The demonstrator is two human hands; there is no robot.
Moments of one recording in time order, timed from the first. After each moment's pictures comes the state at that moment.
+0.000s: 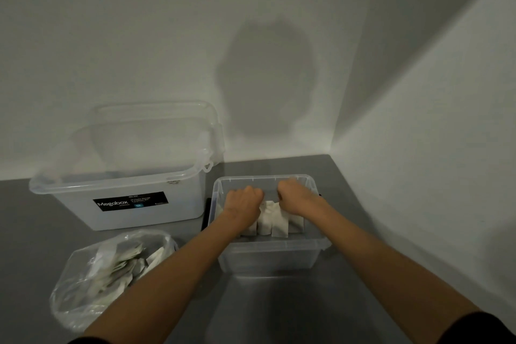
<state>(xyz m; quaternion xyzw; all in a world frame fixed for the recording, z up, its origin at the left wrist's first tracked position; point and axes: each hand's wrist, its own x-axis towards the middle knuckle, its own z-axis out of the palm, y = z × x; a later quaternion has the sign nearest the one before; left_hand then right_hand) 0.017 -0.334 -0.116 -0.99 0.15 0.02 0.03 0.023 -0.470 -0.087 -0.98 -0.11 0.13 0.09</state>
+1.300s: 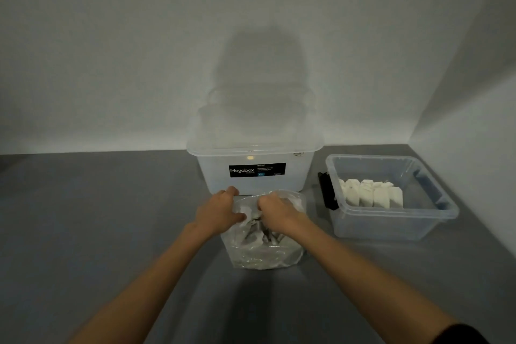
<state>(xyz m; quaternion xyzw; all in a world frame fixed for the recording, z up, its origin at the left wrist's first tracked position) -0.107 -0.032 -0.116 -0.98 -0.02 0.08 -0.20 -0.087 -0.185 -0.109 -0.96 -0.21 0.13 0.10</state>
